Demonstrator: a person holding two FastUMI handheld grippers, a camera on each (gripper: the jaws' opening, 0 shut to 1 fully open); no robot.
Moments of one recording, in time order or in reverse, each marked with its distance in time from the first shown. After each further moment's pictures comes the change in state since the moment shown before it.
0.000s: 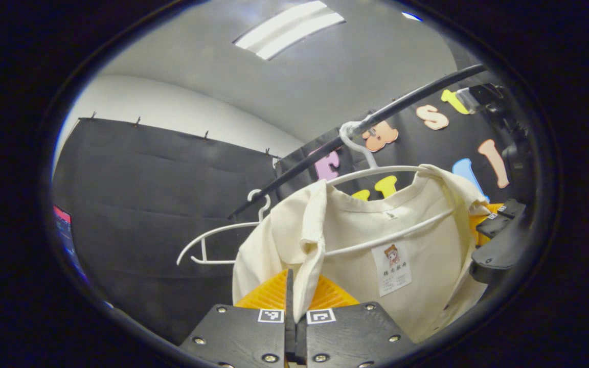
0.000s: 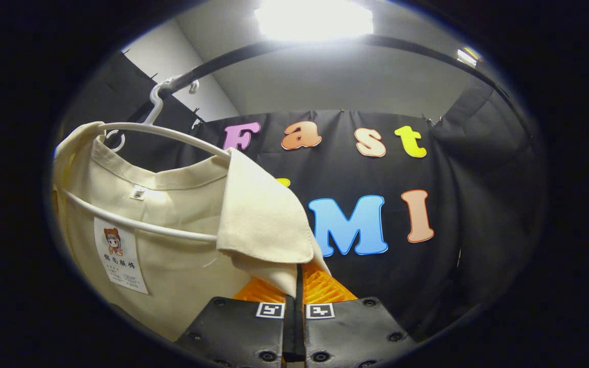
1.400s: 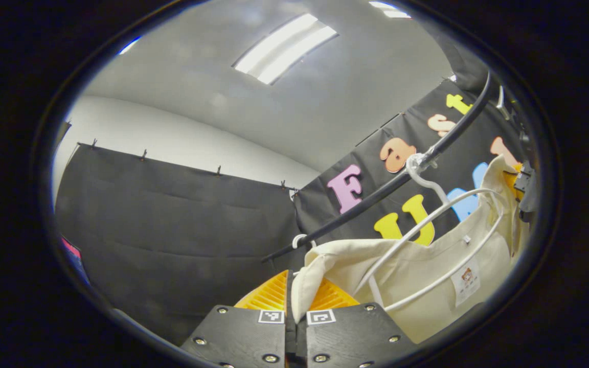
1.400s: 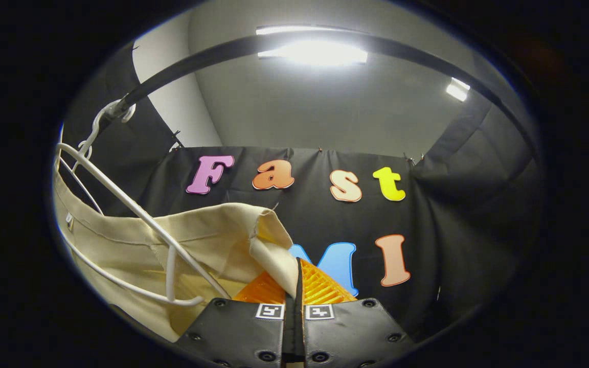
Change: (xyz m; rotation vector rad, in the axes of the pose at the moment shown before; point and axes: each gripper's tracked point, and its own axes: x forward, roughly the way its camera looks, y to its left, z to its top) left arm 0.066 0.091 0.055 0.072 -0.147 0.043; right arm 0.072 -0.054 0.037 -0.009 -0.175 -0.061
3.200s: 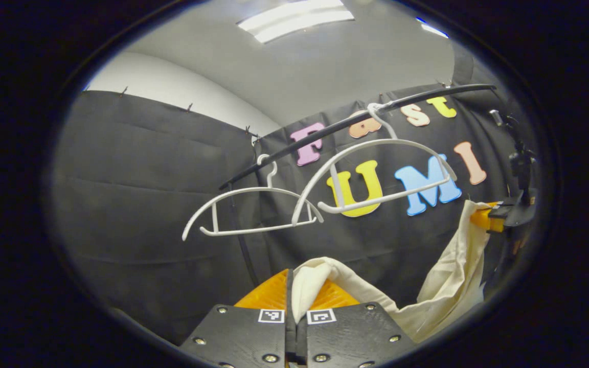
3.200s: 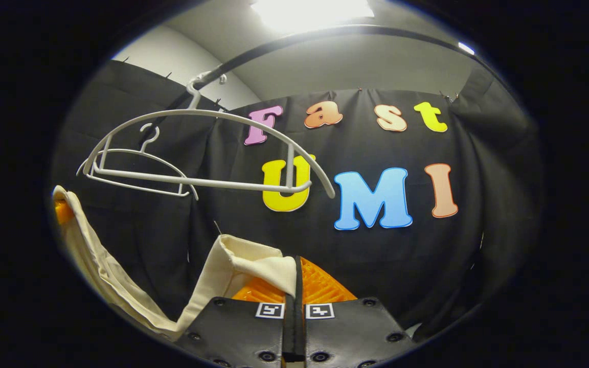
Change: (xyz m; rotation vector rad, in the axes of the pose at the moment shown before) left arm -0.101 -0.035 -0.110 -0.192 0.259 -0.289; right arm -0.154 0.081 -0.063 0.096 0.319 0.294
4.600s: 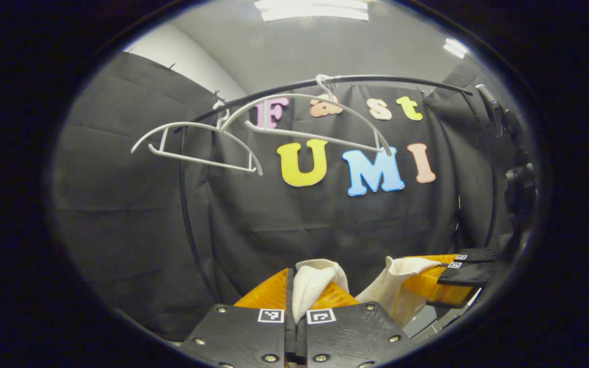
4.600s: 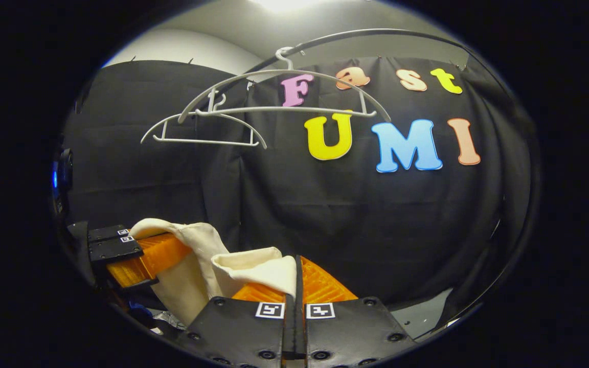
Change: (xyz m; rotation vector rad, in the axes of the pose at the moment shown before) left arm -0.059 -0.096 -0.121 -0.144 0.181 -0.267; right arm -0.128 0.114 -0.125 0.089 0.286 0.145
